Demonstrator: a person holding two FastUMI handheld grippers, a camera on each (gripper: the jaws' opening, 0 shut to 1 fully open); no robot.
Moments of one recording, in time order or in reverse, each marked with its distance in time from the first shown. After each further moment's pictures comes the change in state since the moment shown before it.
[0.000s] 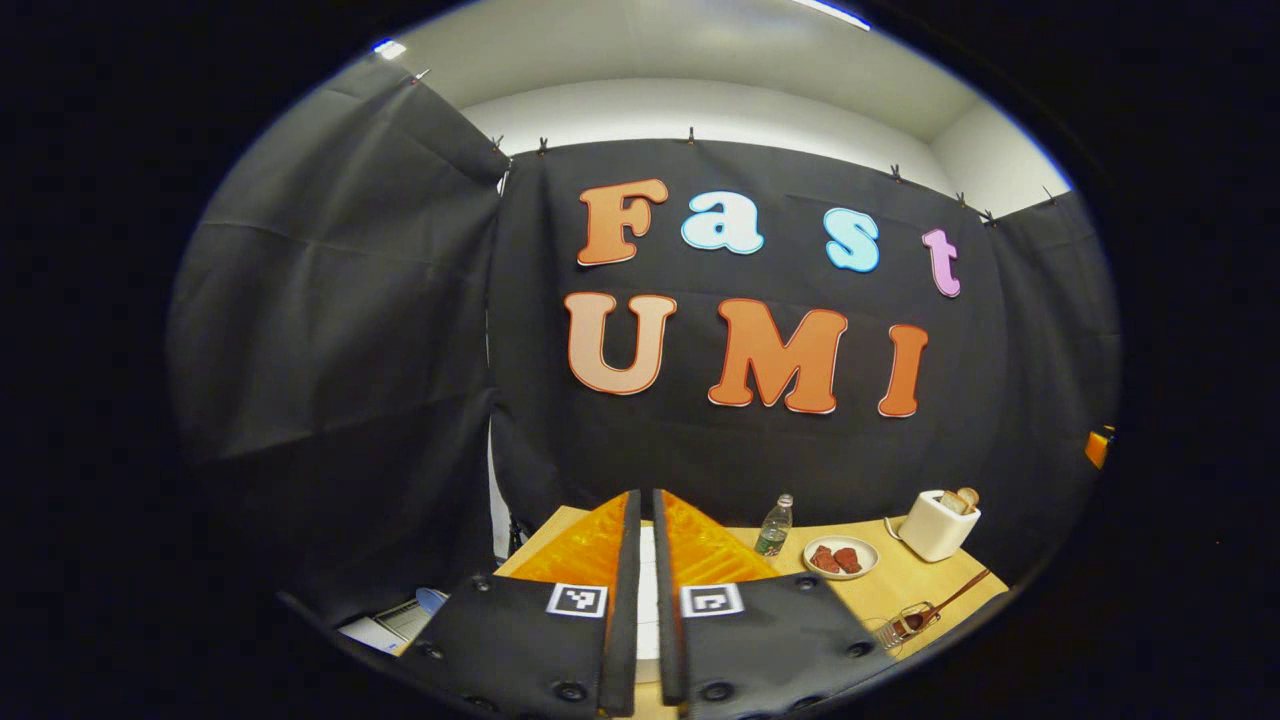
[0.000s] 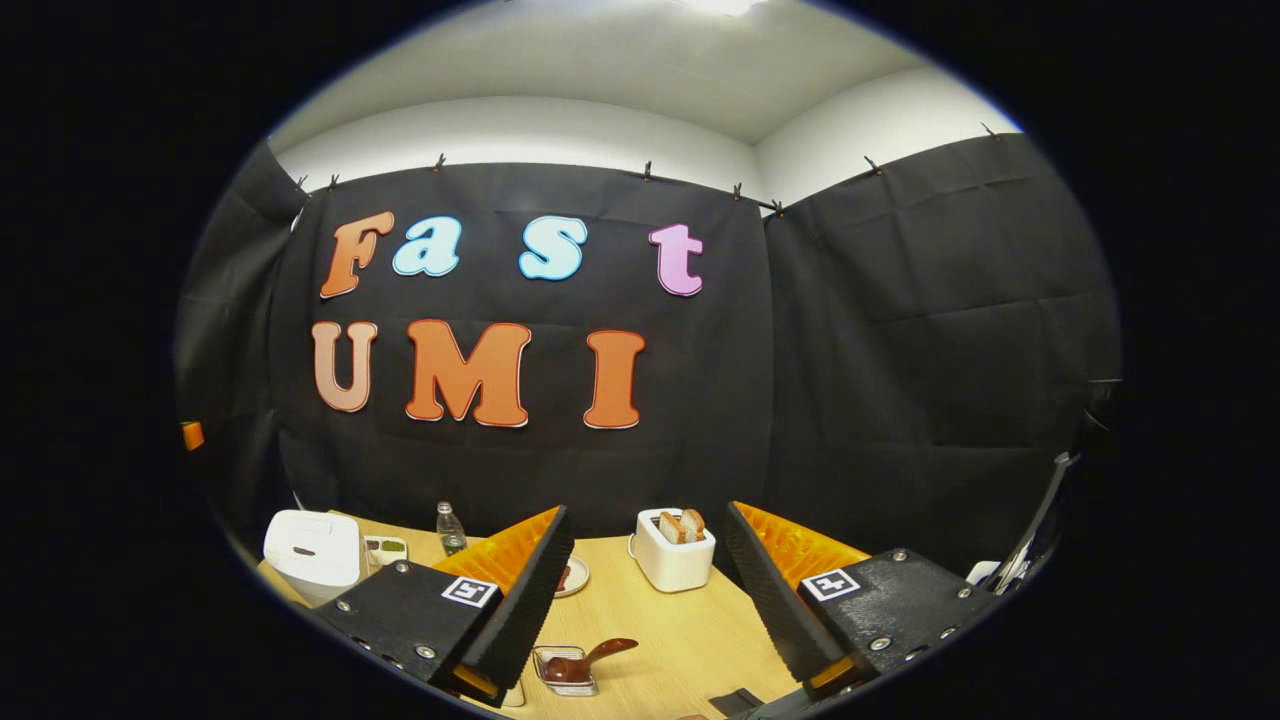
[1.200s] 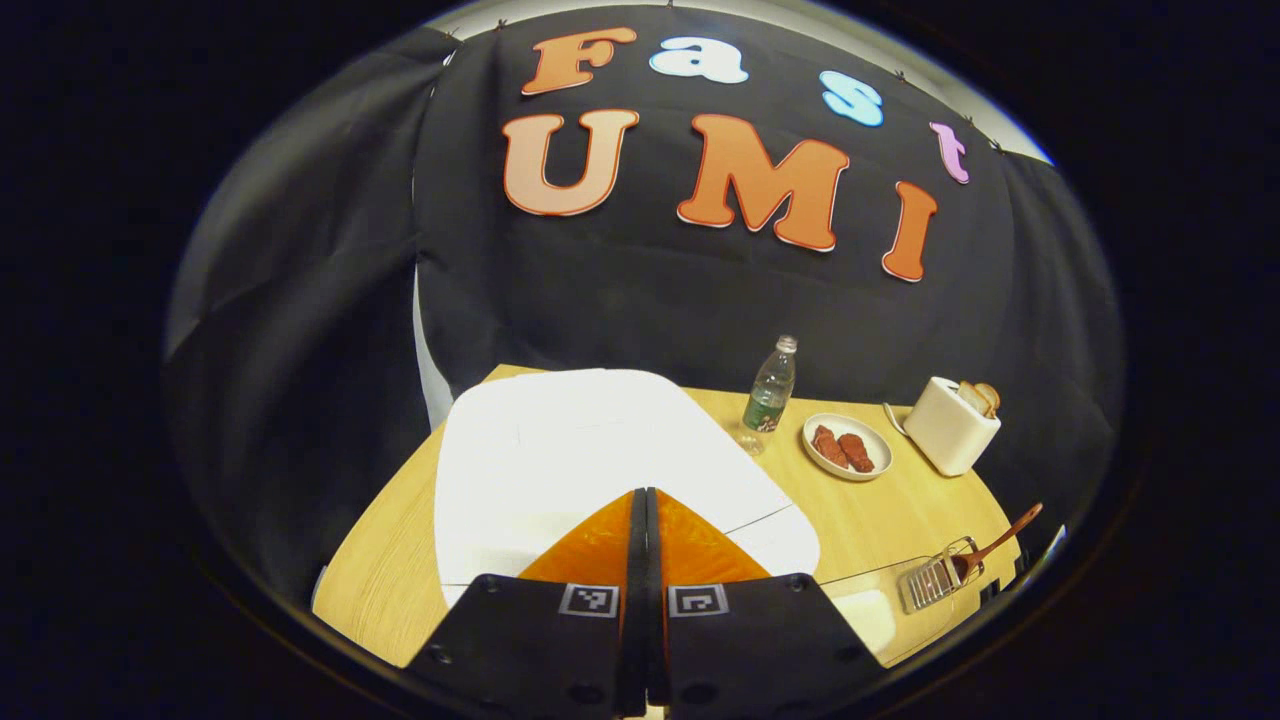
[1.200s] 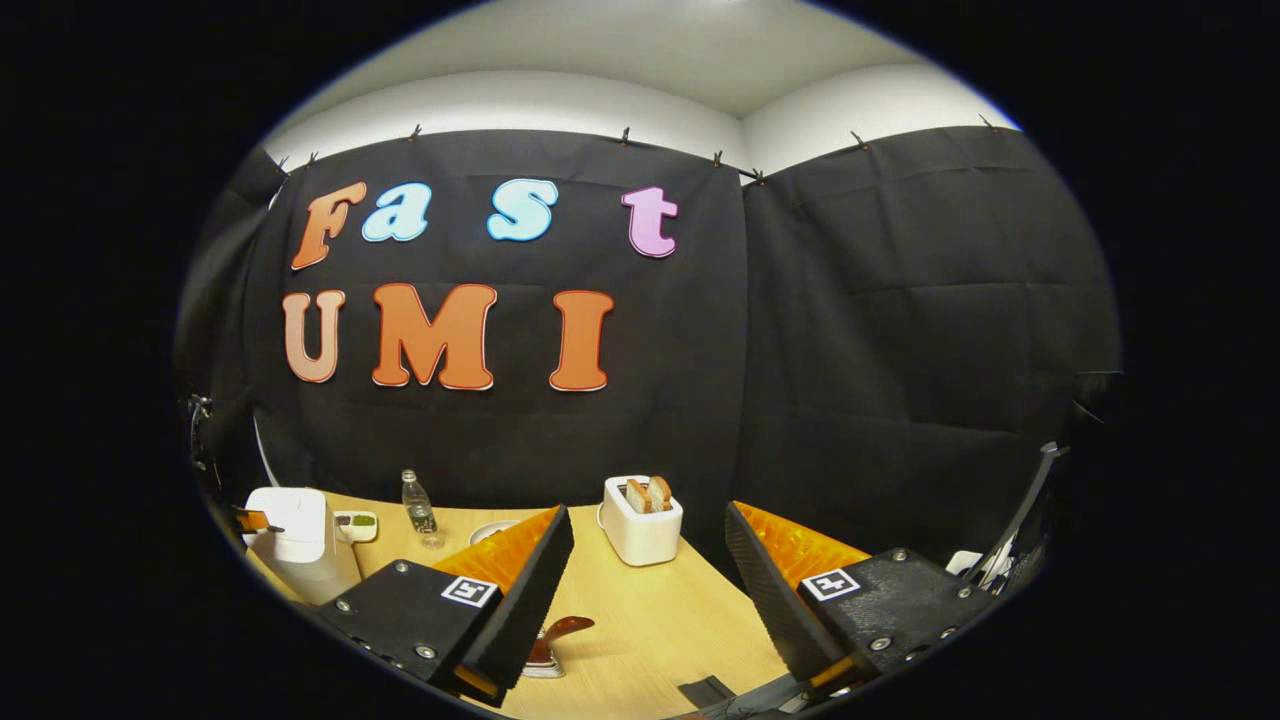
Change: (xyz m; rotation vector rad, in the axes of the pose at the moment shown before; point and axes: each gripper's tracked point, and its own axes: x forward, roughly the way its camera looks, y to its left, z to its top) left arm 0.115 -0.063 -0.227 -0.003 0.479 -0.120; right arm 0.022 -0.044 -0.037 -0.031 0.110 -0.068
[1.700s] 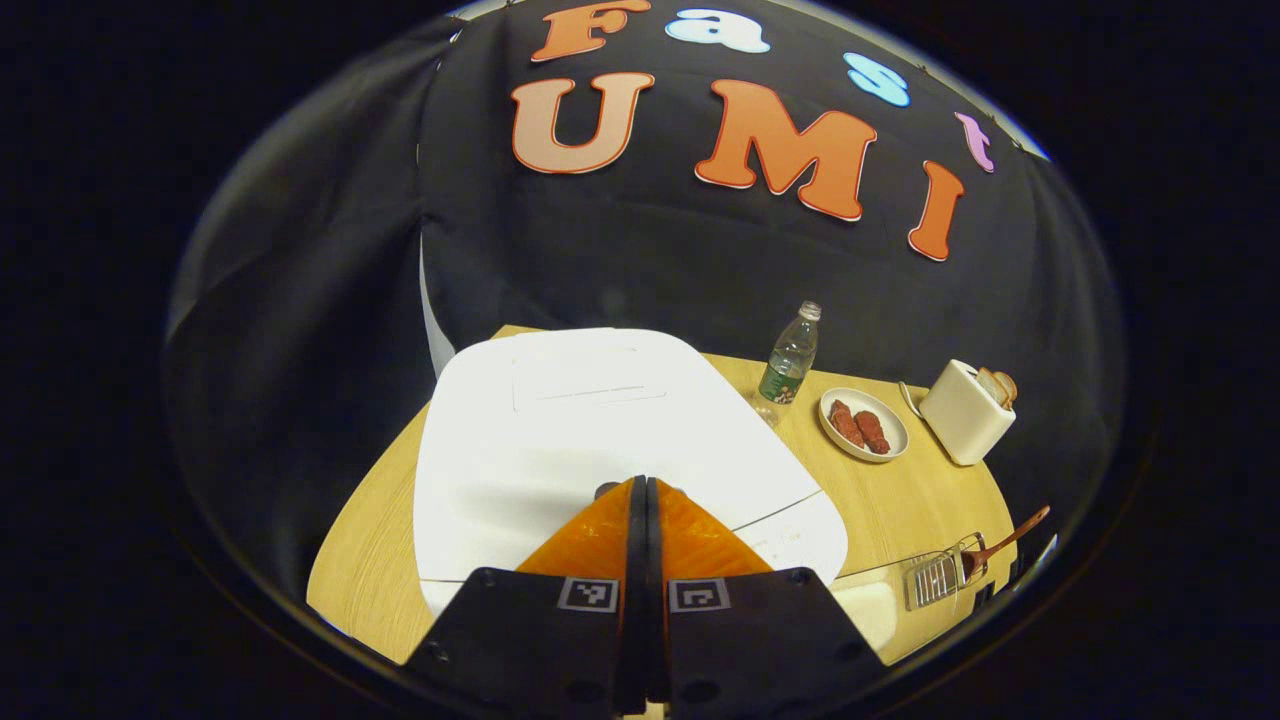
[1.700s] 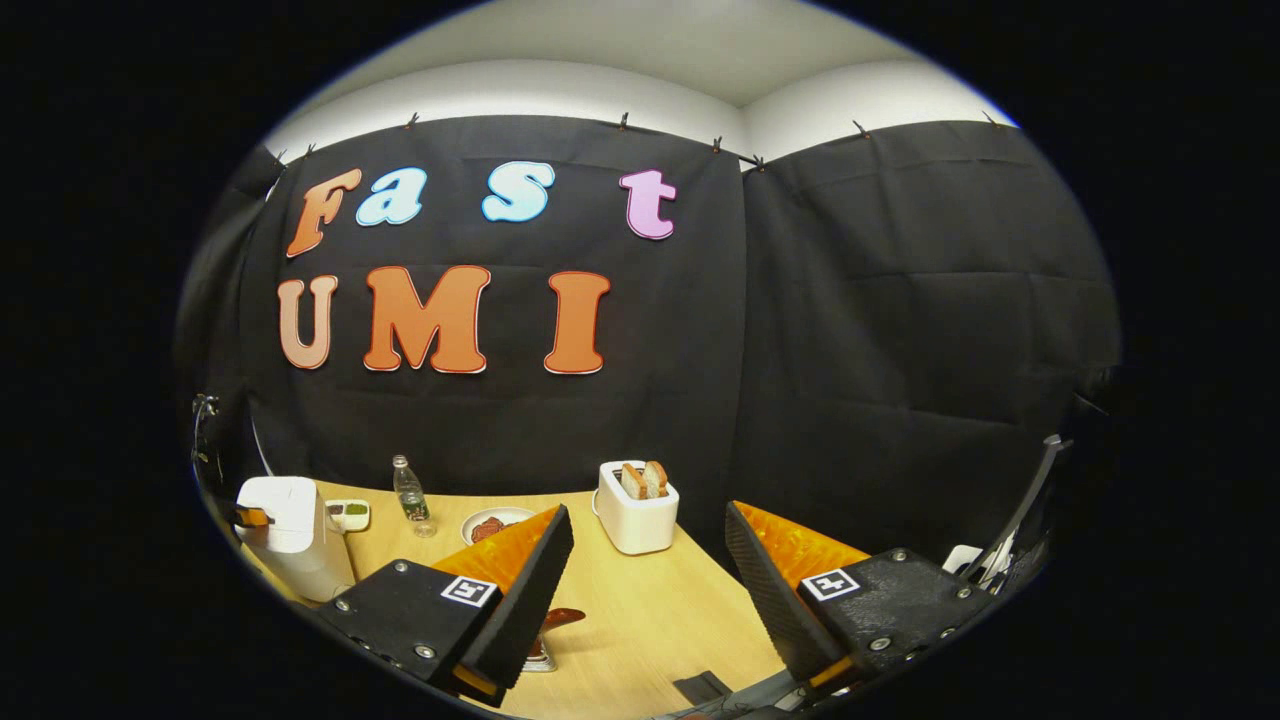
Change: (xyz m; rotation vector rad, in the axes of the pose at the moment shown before) left arm 0.012 0.005 -0.003 -0.013 0.062 0.024; right arm 0.008 0.012 -0.018 0.020 0.043 0.023
